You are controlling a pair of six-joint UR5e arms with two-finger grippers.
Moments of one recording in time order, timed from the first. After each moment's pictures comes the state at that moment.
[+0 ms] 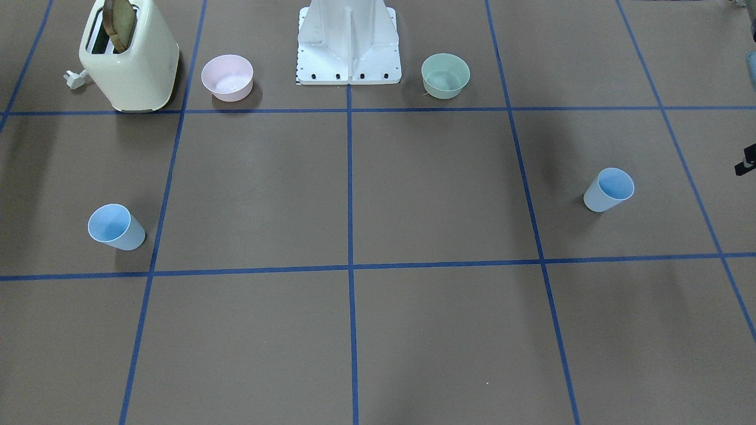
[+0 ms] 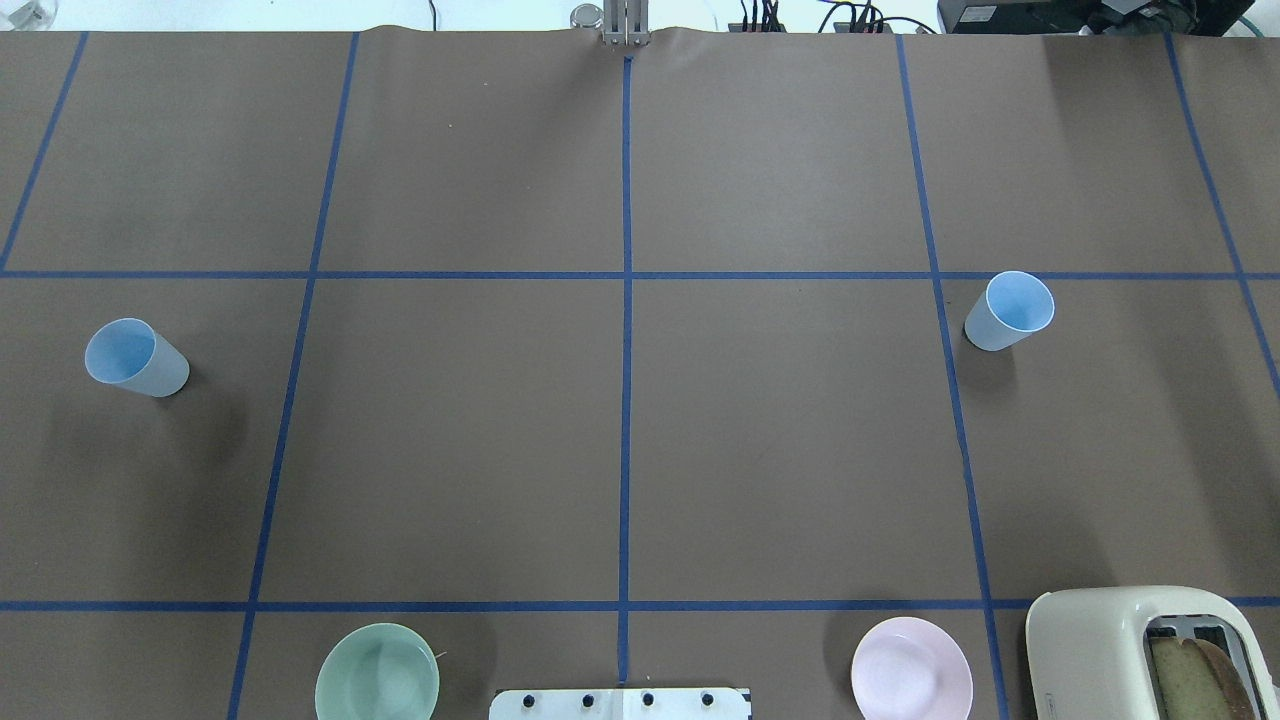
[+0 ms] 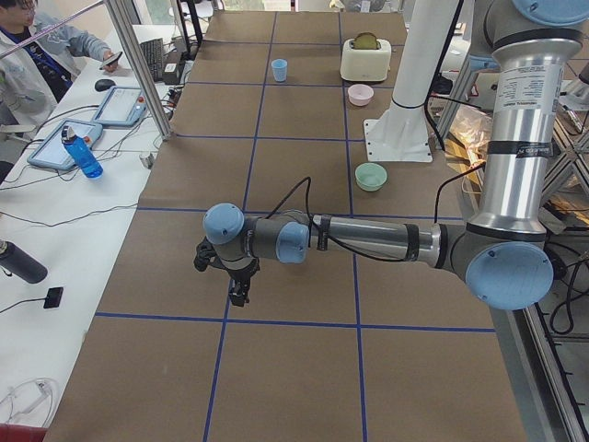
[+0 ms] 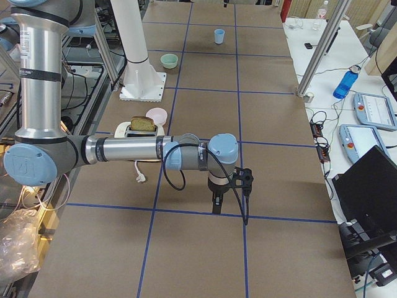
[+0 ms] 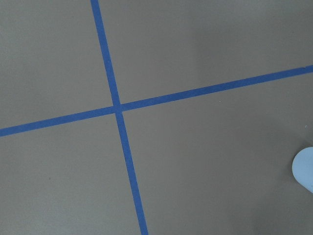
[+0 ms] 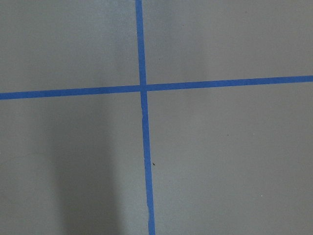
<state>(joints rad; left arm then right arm) -1.44 -1.62 -1.59 -1.60 -2.41 0.06 1.56 -1.65 1.73 -1.61 2.28 0.11</state>
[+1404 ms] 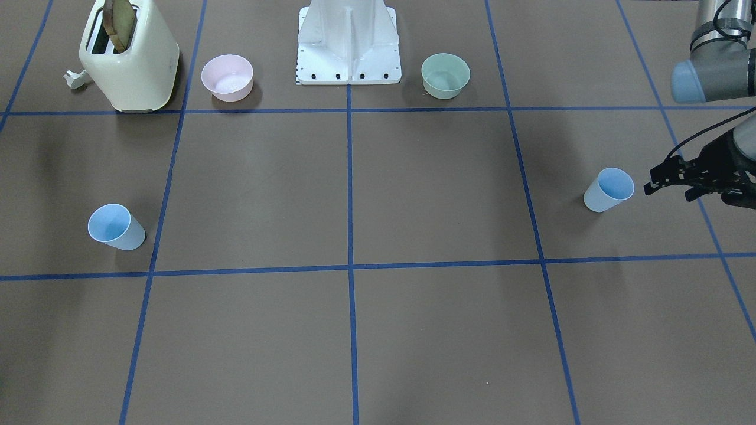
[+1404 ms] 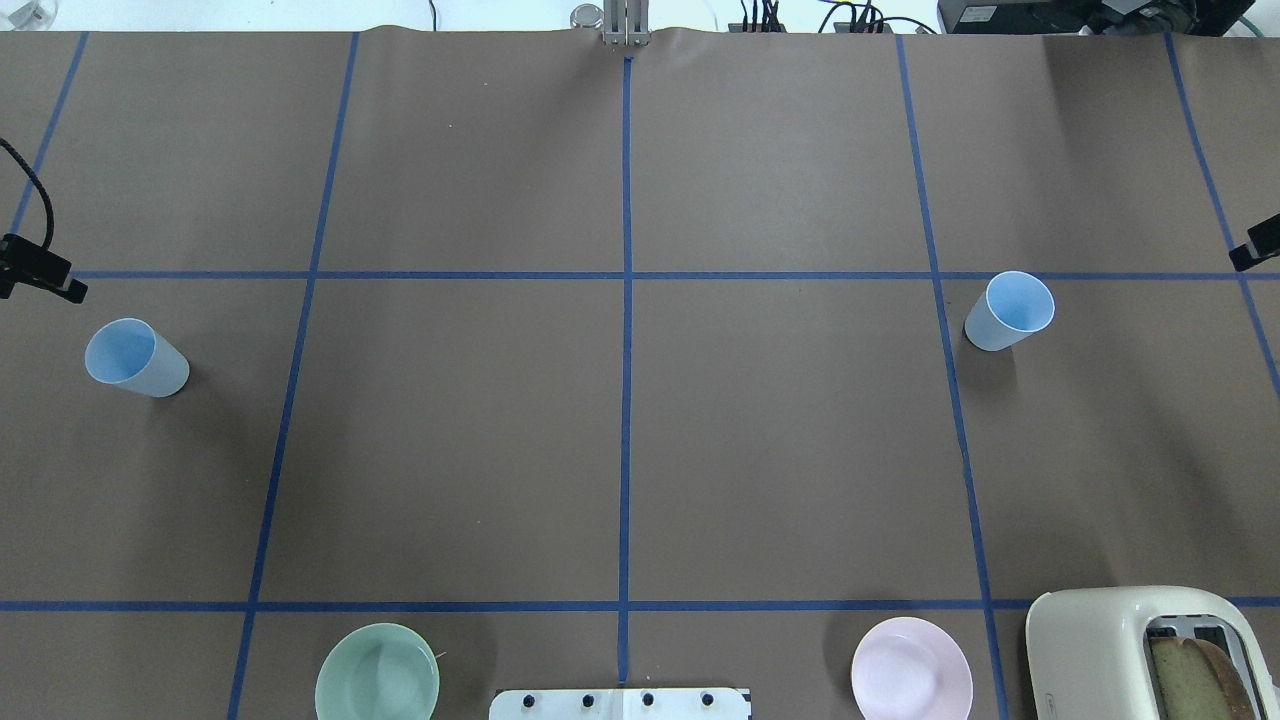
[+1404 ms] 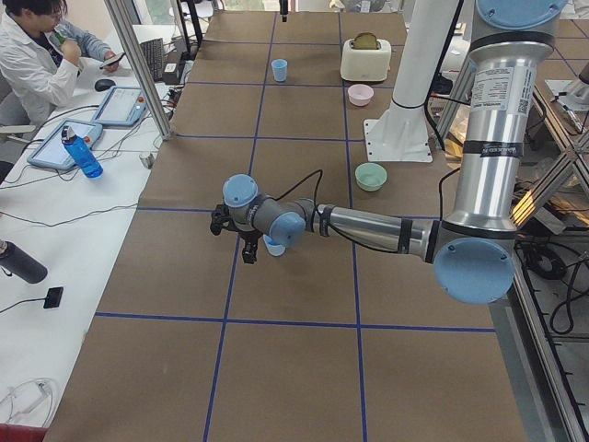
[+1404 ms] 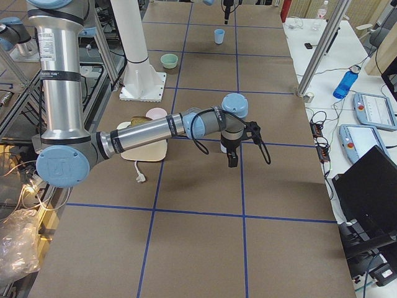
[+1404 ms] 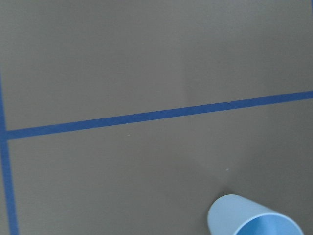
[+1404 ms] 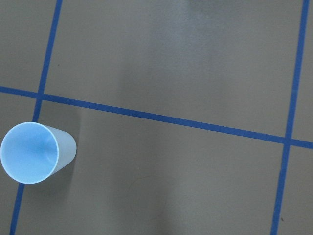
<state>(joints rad) -1.18 -1.64 -1.61 -1.94 -2.40 -0.49 1.31 -1.56 1.85 -1.53 2.35 0.21</state>
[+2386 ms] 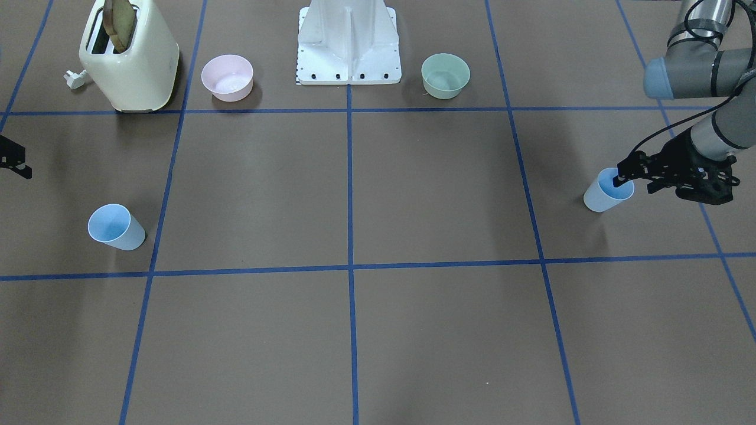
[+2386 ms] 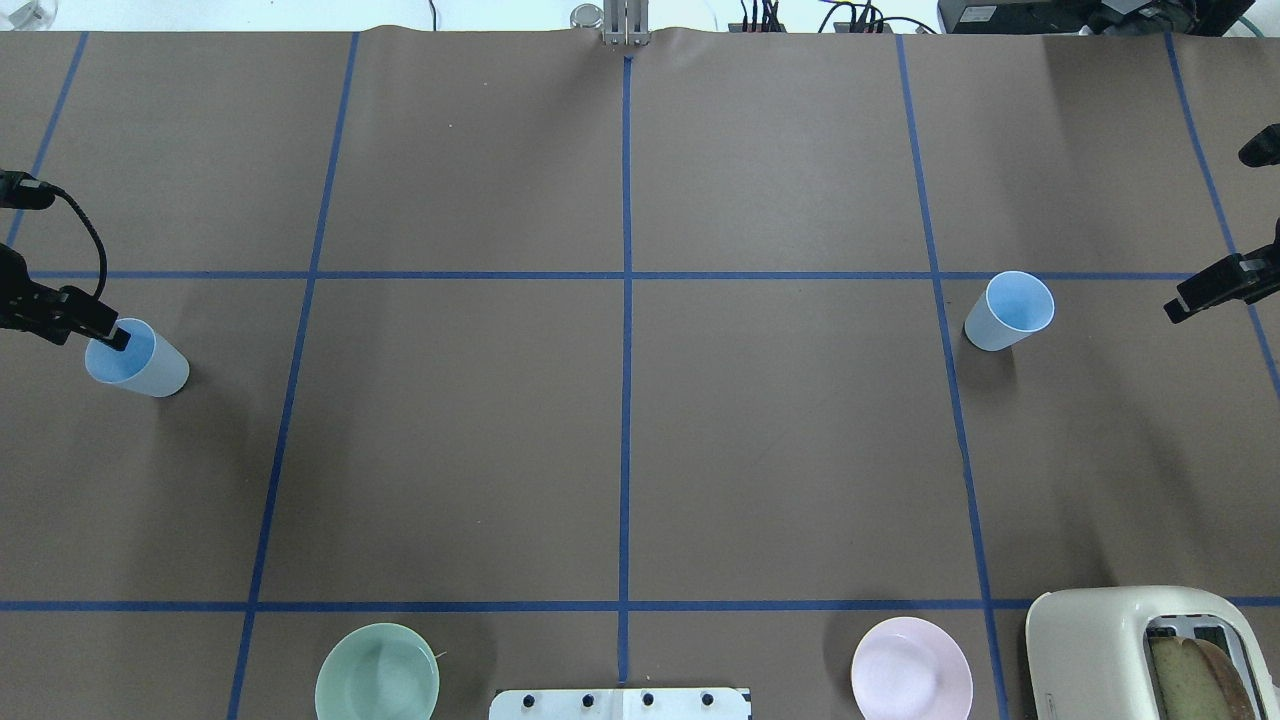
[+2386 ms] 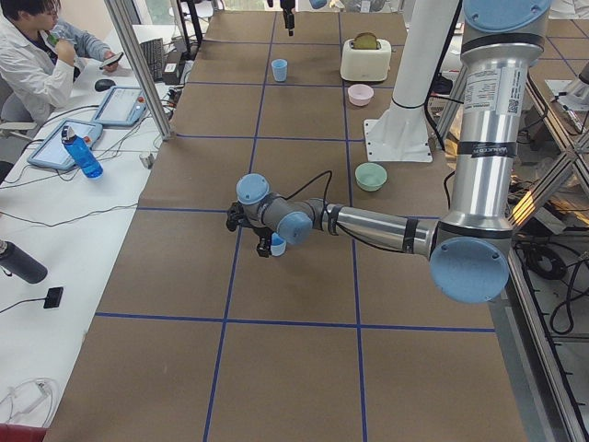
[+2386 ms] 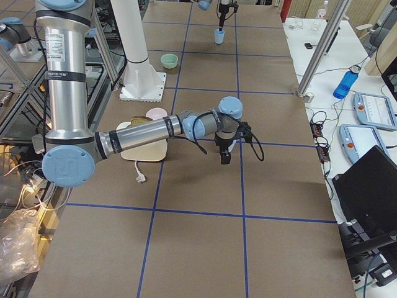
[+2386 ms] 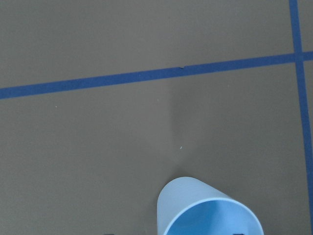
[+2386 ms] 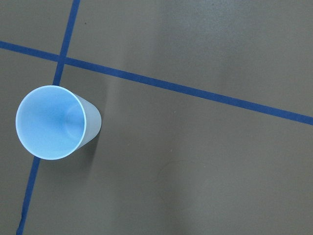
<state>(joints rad) -1.09 -1.61 -1.63 -1.96 -2.39 -0.53 1.20 -1.57 1.84 -1.50 2.35 0.24</state>
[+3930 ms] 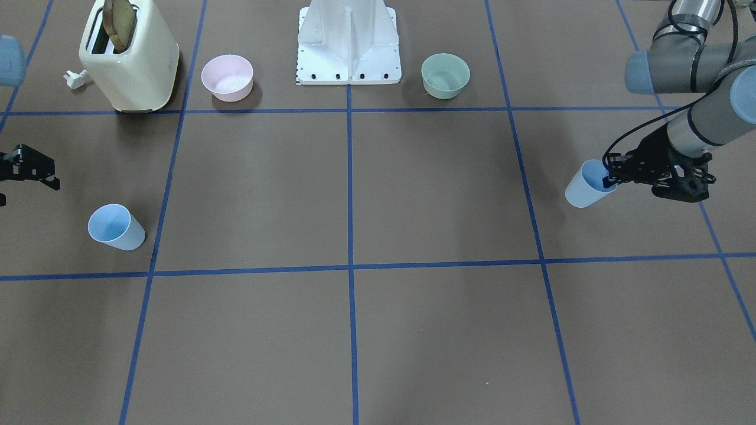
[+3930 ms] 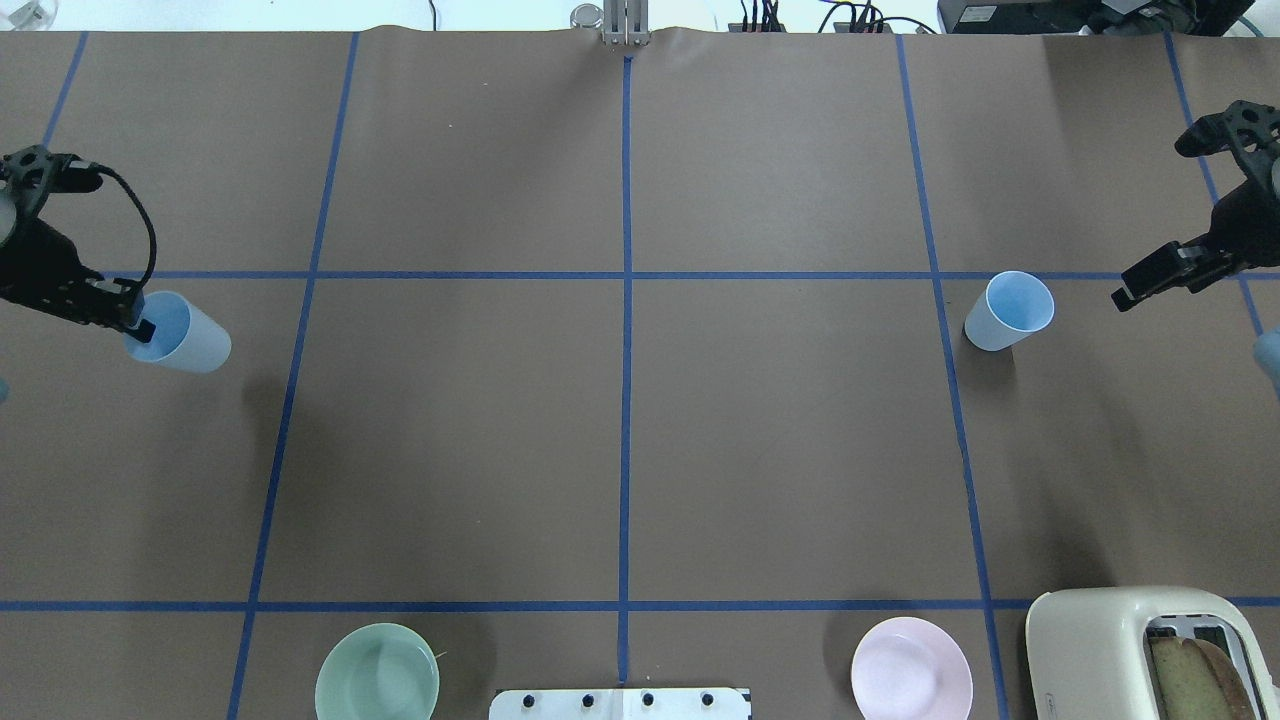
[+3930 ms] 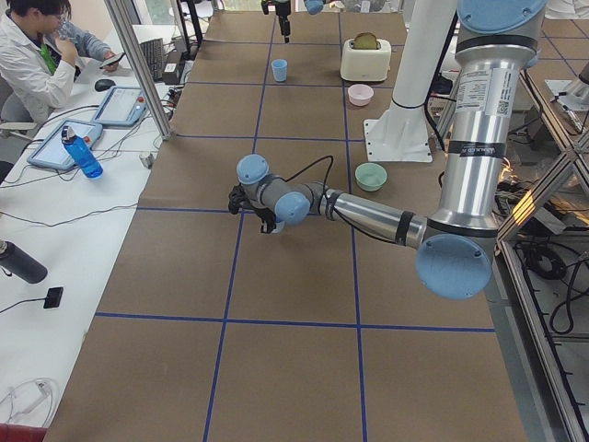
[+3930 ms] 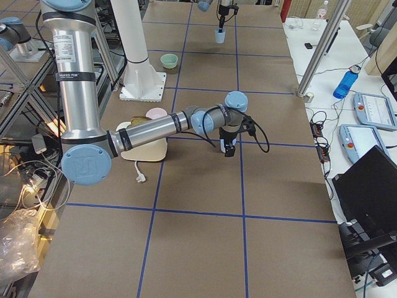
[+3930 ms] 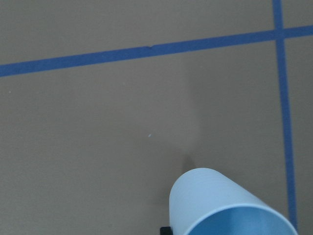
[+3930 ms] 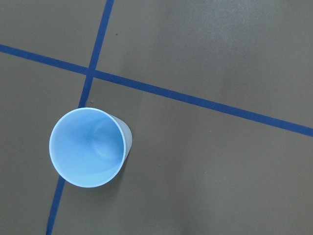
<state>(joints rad) -1.05 -1.70 -1.73 -1.82 -2.40 -0.65 1.15 -1.49 1.80 -1.49 2.35 0.29</state>
